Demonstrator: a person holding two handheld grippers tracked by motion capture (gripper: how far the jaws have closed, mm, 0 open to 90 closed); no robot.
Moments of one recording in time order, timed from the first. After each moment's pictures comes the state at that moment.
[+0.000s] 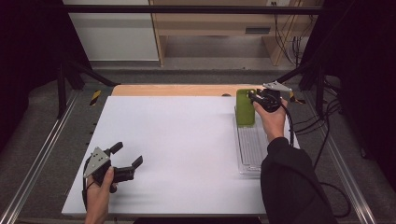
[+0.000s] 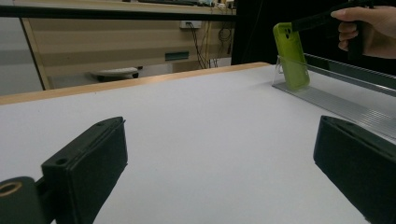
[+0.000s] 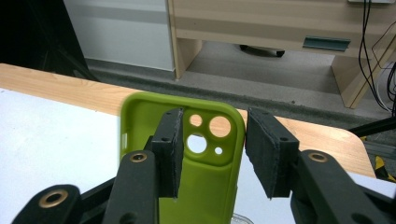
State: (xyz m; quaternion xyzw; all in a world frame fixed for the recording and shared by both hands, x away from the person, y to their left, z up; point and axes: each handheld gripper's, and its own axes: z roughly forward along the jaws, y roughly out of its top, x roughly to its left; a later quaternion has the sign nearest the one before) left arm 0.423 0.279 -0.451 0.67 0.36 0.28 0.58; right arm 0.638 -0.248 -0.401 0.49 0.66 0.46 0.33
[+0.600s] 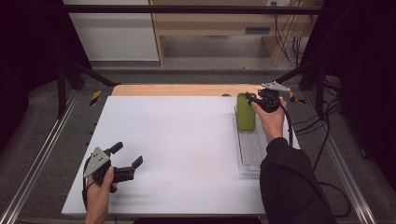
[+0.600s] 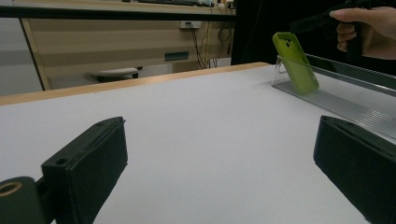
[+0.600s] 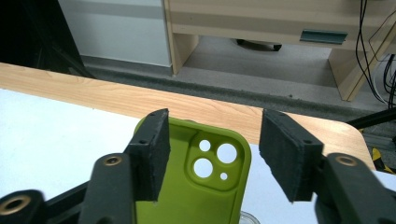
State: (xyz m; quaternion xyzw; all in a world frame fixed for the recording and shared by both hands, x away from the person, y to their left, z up) left arm 0.423 0.279 -0.451 0.67 0.36 0.28 0.58; right arm 0.639 -0.244 -0.402 0.51 0.66 0.45 0.32
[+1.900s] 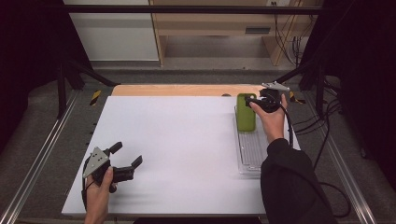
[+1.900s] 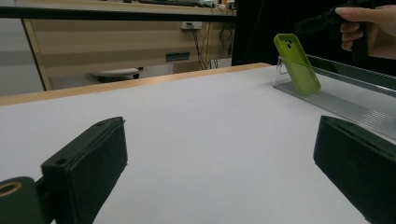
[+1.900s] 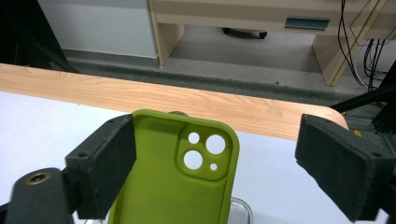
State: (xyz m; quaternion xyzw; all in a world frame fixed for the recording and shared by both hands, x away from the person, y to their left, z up) left arm 0.423 0.281 -0.451 0.67 0.37 0.28 0.58; right arm 0.636 -0.242 -0.399 0.54 0.65 0.42 0.33
